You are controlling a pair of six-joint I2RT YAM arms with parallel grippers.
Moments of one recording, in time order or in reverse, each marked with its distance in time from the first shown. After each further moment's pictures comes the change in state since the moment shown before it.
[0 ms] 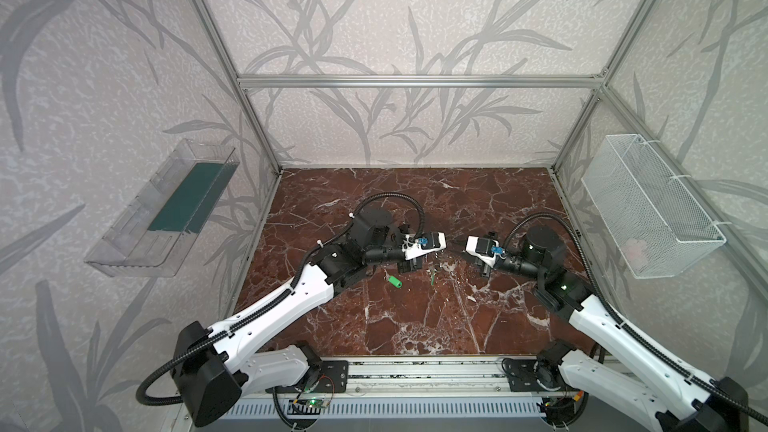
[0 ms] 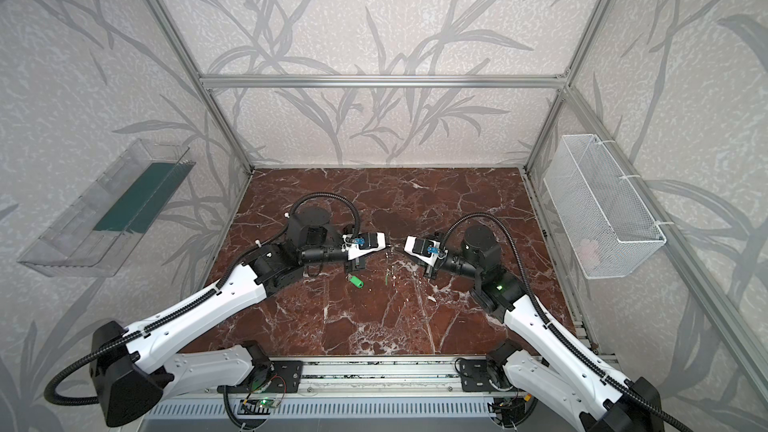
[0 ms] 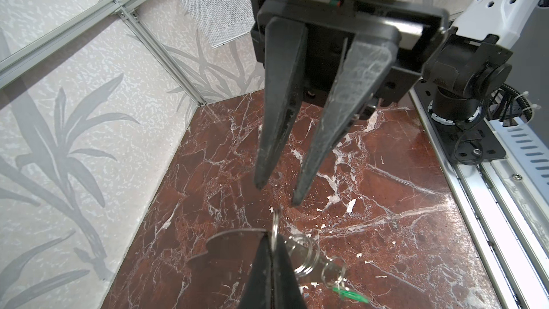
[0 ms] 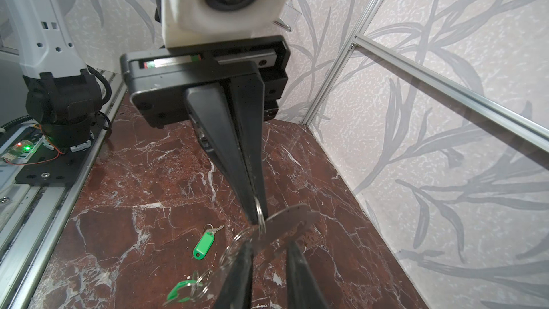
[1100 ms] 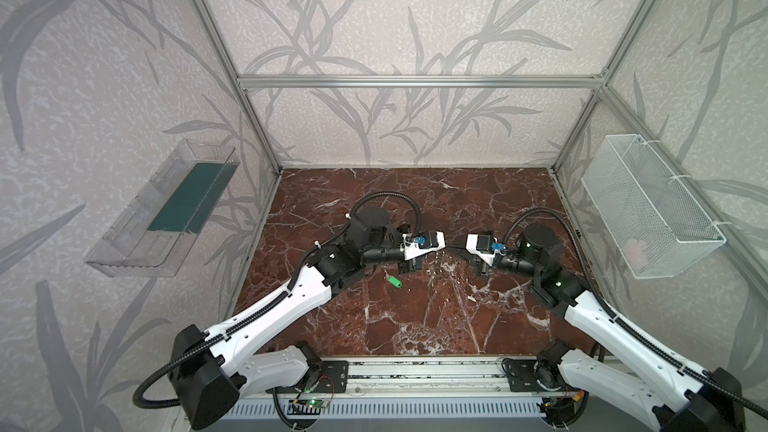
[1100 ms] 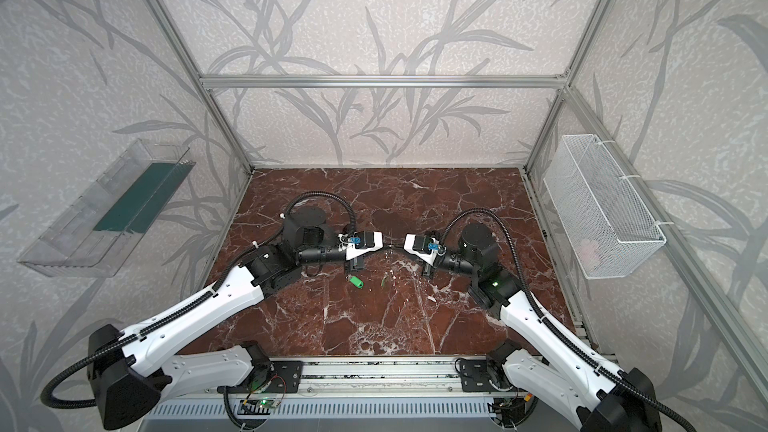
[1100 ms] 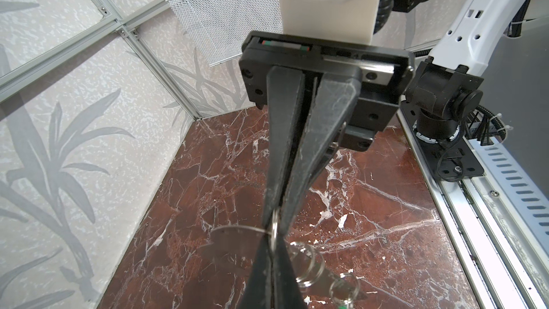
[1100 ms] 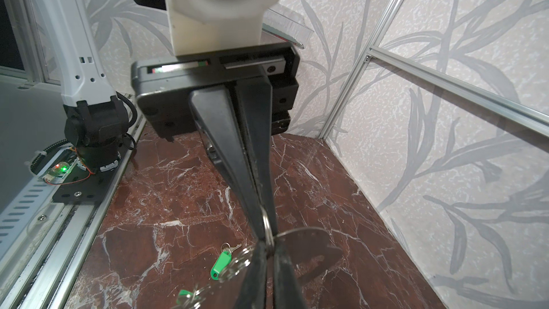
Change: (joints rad) left arm 0.000 -0.016 0.000 0.026 0.051 -0.039; right arm 0.000 0.034 -0.008 0.096 -0.090 0.084
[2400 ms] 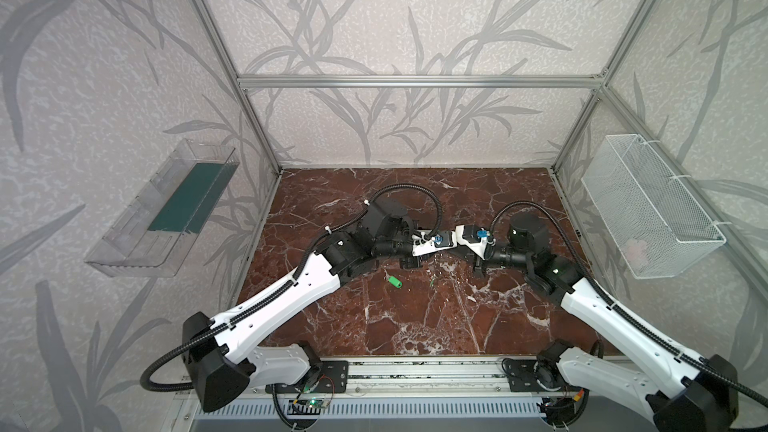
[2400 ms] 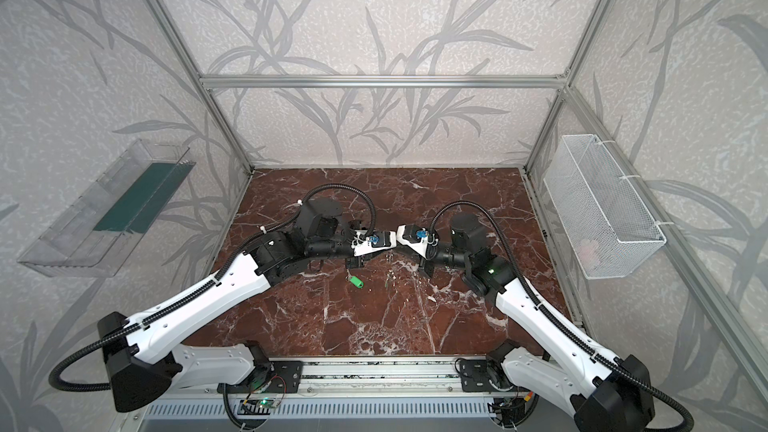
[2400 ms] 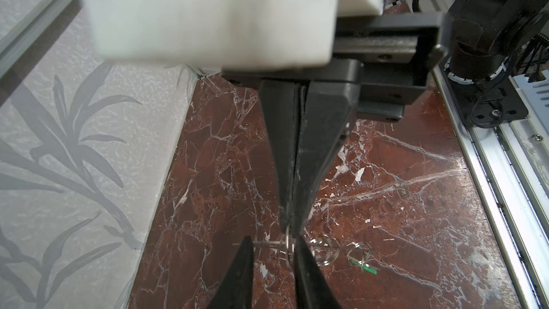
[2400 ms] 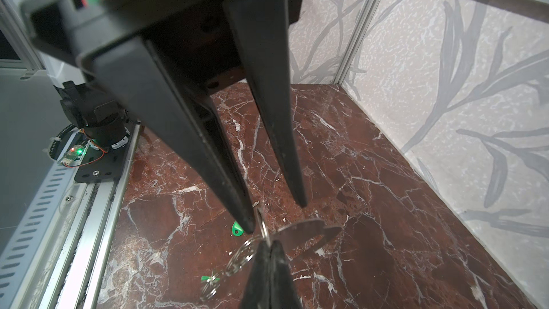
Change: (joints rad) left arm -0.059 0.105 0.213 -0.310 -0.219 0.146; right arm 0.010 0.086 0.139 -0.323 0.078 -0.019
